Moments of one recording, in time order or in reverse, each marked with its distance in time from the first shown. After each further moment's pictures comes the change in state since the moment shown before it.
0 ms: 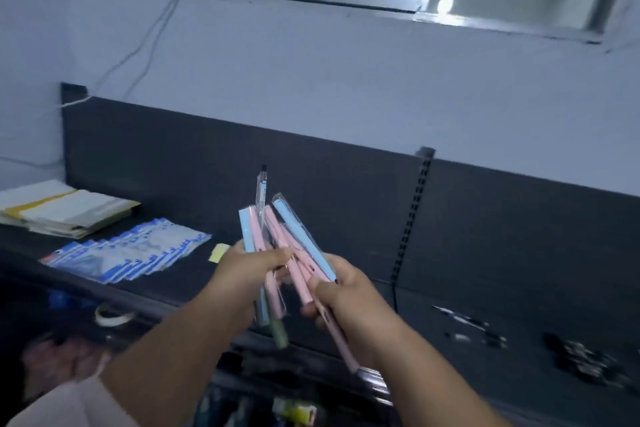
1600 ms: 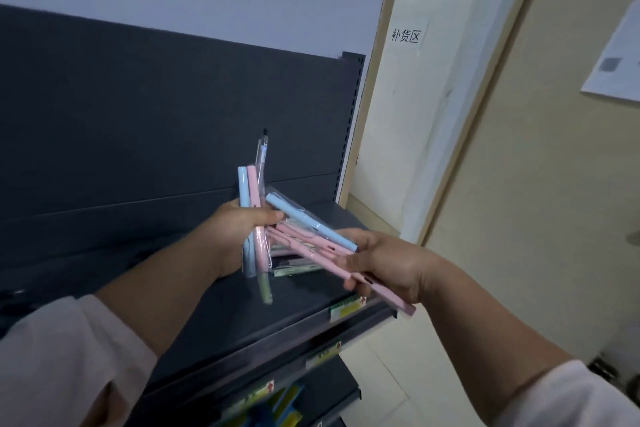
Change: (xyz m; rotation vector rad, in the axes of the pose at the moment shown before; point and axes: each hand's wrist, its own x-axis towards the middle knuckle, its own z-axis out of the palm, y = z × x) left_hand -0.045 -0.299 0.689 0.176 -0.808 -0.405; right_hand -0.280 0.148 -0.695 0.136 0.421 0.413
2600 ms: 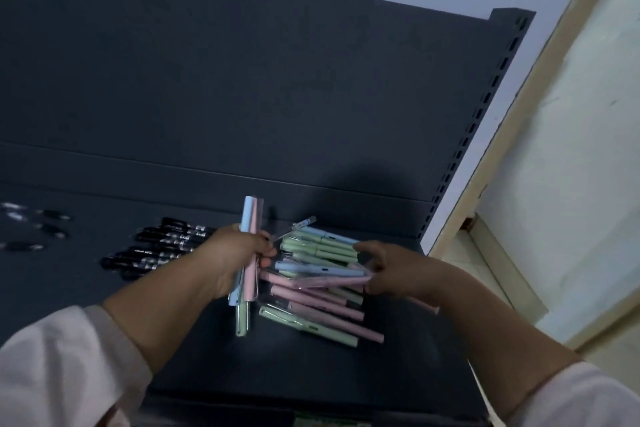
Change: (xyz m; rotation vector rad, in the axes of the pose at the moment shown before) left_hand 0.117 -0.064 0.023 -0.011 0.705 -0.133; right_hand 0.229 0.013 -0.150 -0.878 -0.362 -0.036
